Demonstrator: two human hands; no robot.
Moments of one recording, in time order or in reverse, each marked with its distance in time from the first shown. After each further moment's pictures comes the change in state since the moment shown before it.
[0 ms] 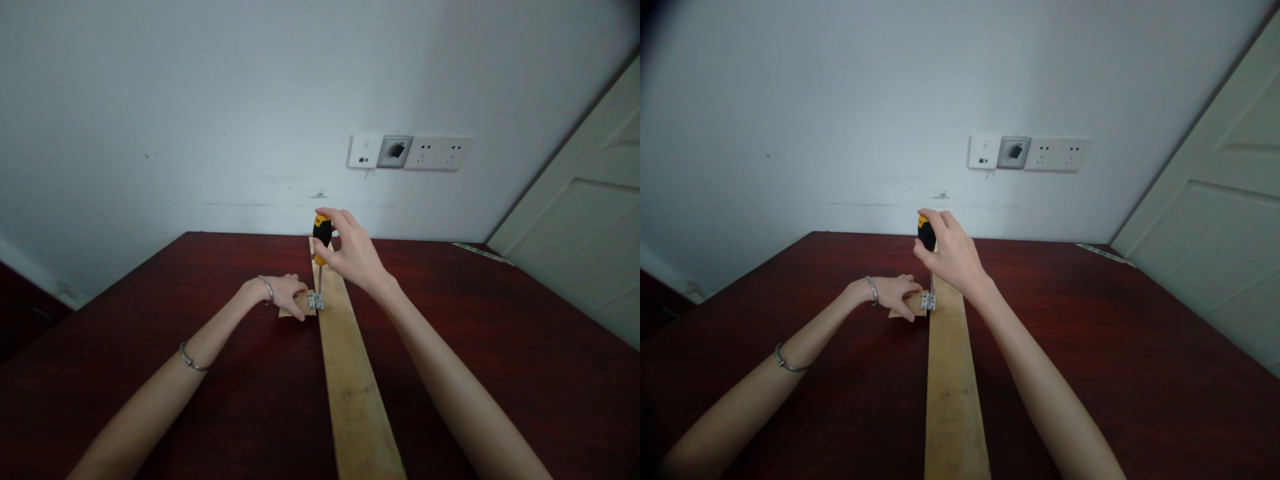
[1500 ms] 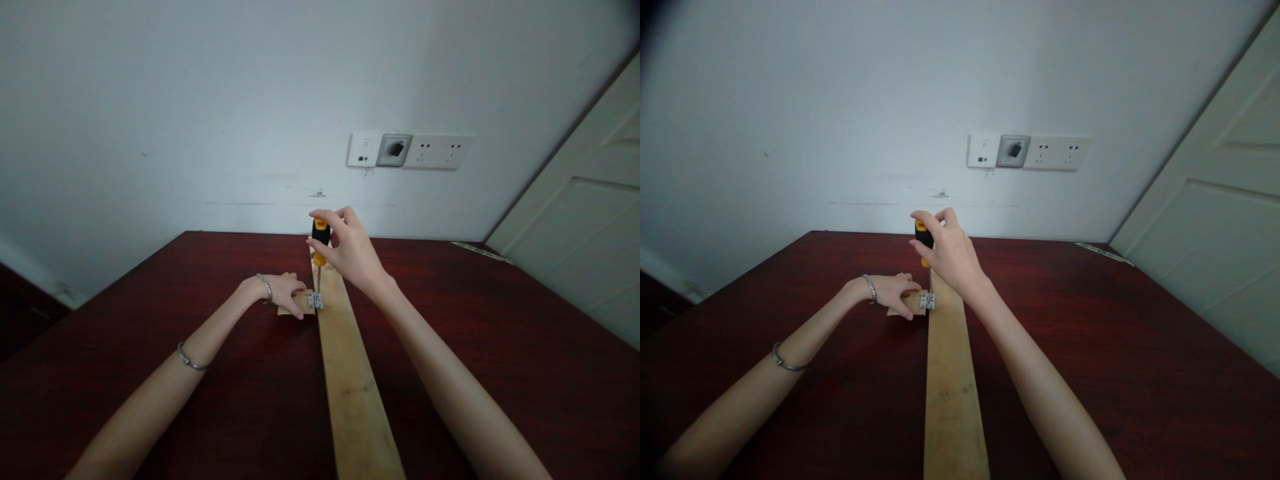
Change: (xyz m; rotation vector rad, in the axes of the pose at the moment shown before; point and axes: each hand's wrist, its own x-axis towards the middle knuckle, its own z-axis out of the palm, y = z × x) left_hand 0.000 -0.002 -0.001 -0.016 -0.012 0.001; right_hand -0.001 -0.004 -0.001 -0.041 -0.035 0.058
